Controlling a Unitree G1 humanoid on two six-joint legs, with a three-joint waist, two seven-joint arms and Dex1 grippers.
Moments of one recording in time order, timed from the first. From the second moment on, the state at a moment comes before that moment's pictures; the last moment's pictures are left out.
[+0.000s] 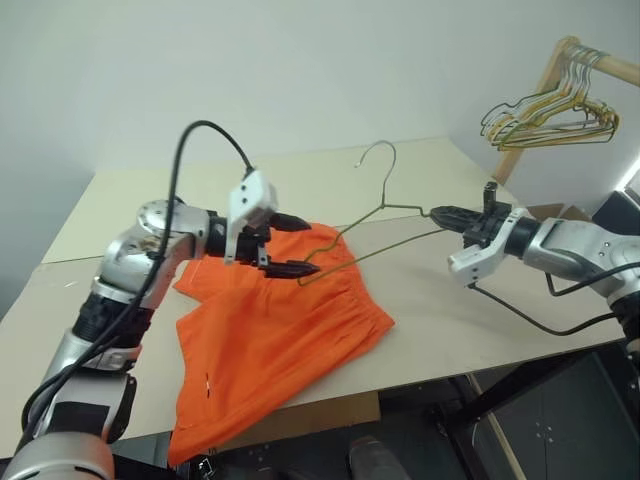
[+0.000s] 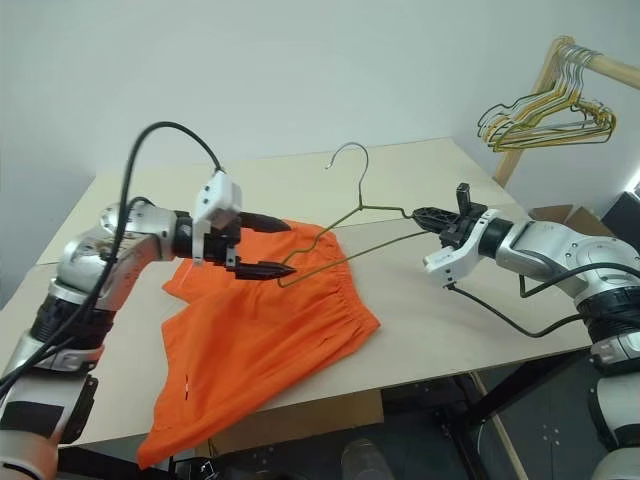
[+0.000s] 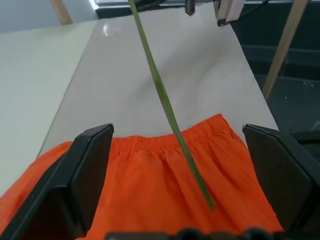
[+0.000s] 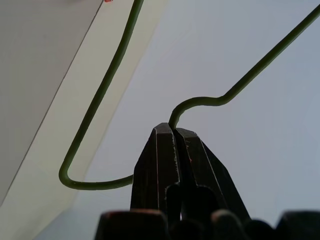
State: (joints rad) left arm -0.77 0.67 -0.24 0.00 -0.41 0.57 -1.15; right arm -0.81 -1.03 0.39 0.51 -0.93 -0.85 0.00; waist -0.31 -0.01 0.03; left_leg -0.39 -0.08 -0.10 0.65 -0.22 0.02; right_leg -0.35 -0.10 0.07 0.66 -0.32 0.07
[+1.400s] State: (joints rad) left arm -0.76 0.67 -0.32 0.07 -0.15 0.47 -1.15; right arm -0.78 -1.03 0.37 0.28 0.22 -0.30 1.08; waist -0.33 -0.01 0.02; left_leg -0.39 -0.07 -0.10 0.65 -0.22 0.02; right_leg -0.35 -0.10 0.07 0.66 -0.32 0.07
